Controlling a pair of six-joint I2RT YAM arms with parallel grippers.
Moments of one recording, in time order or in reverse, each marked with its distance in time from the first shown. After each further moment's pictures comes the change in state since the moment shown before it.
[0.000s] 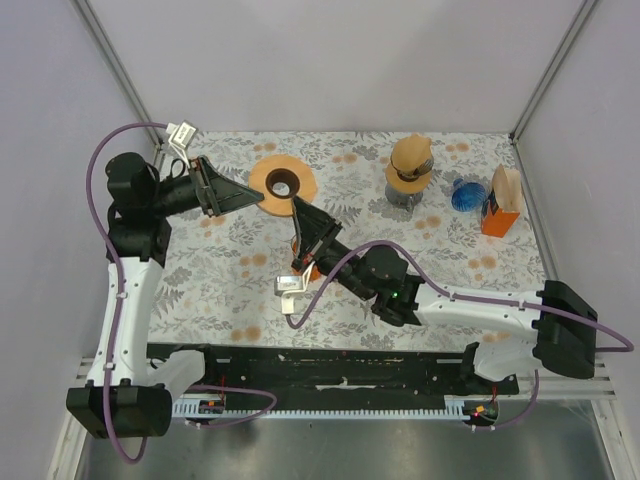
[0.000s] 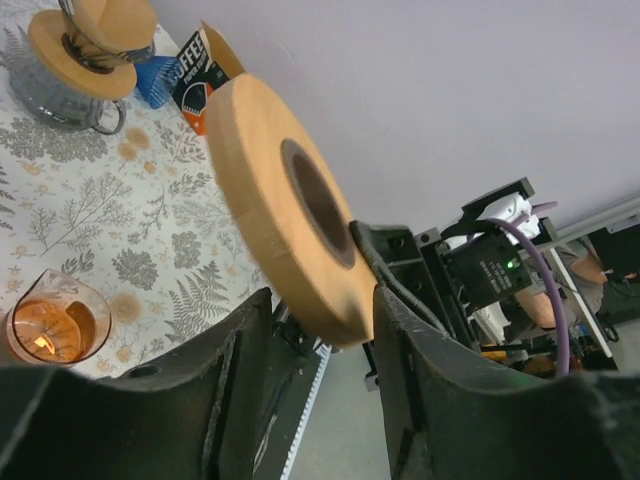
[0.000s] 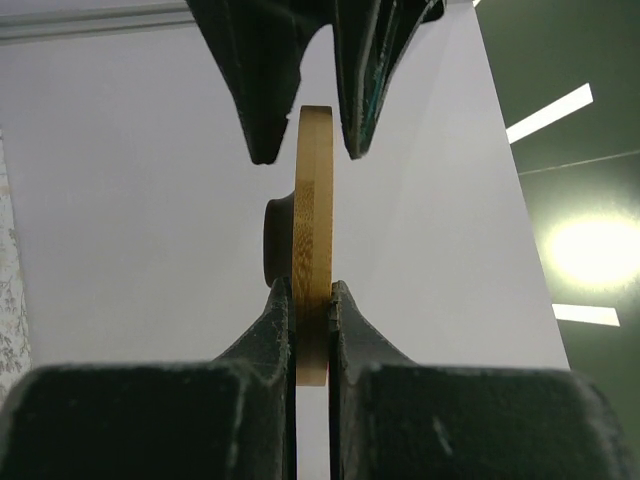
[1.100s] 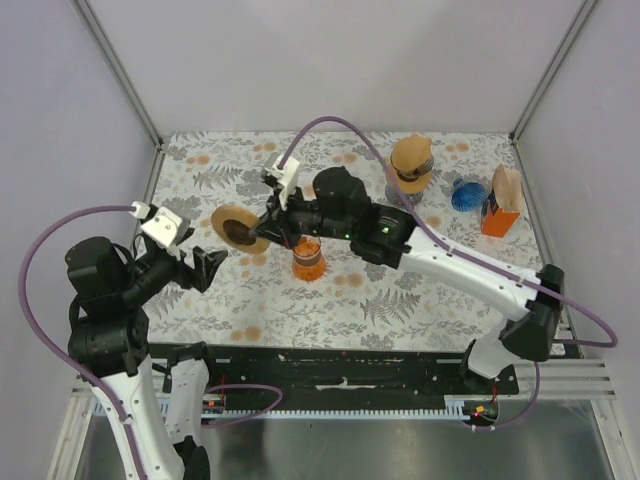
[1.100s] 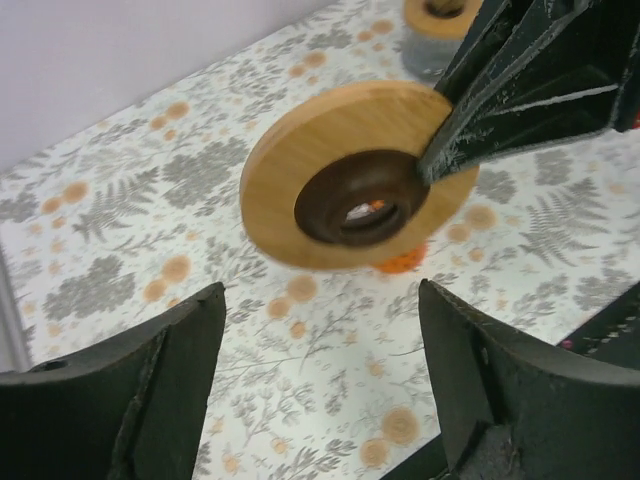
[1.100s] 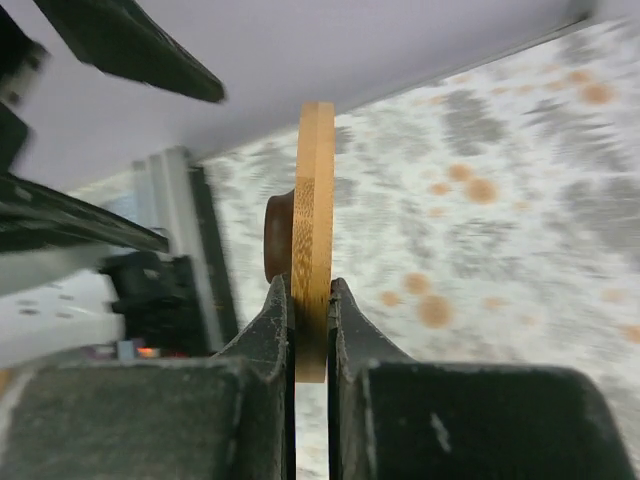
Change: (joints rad) left arm 0.222 -0.446 0.079 -0.830 -0.455 1.179; right arm -0.144 0.274 0.736 -0.998 -0.463 1.855
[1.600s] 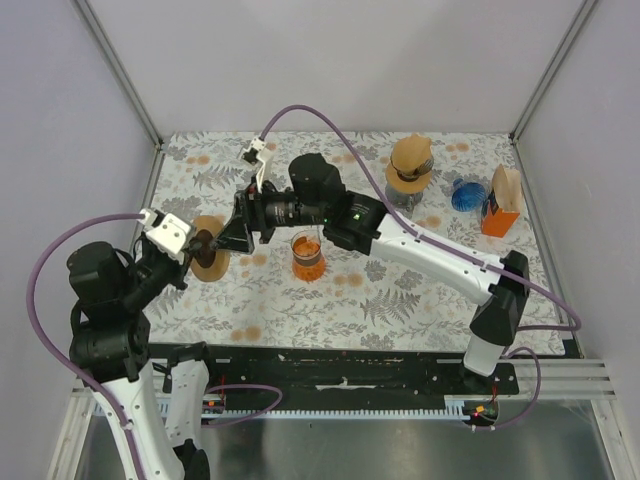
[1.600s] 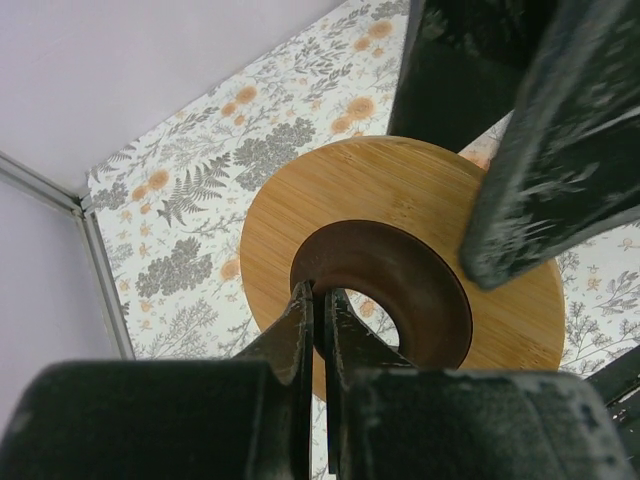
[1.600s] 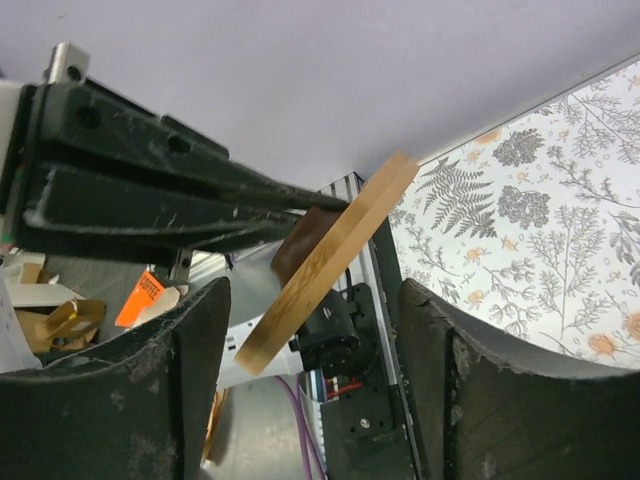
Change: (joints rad) left arm -0.010 -0.007 0.002 -0.002 -0.092 0.113; right arm -0.004 0.104 0.117 0.074 -0.210 0.329
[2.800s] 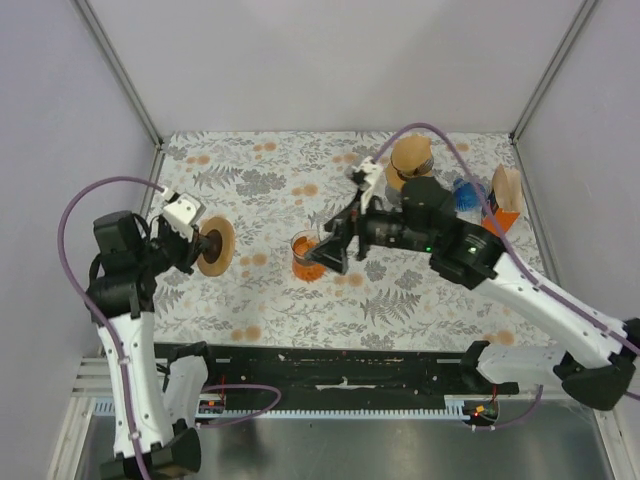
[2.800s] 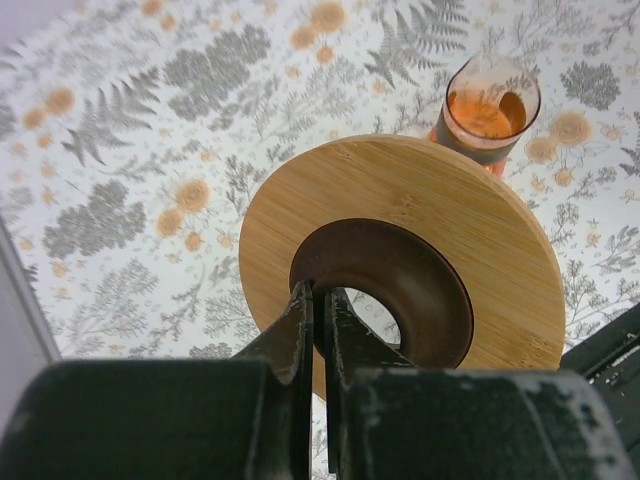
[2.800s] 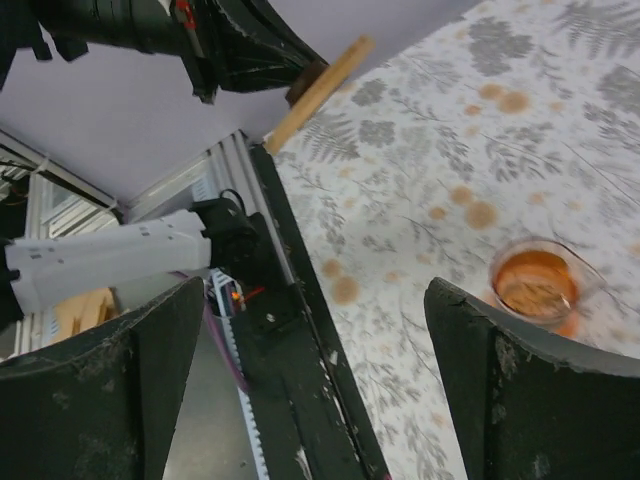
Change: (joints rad) left arm -0.002 0.213 -0.160 0.058 0.005 0.058; right arm -0.205 -0.621 -0.493 -0.216 0.118 -0.208
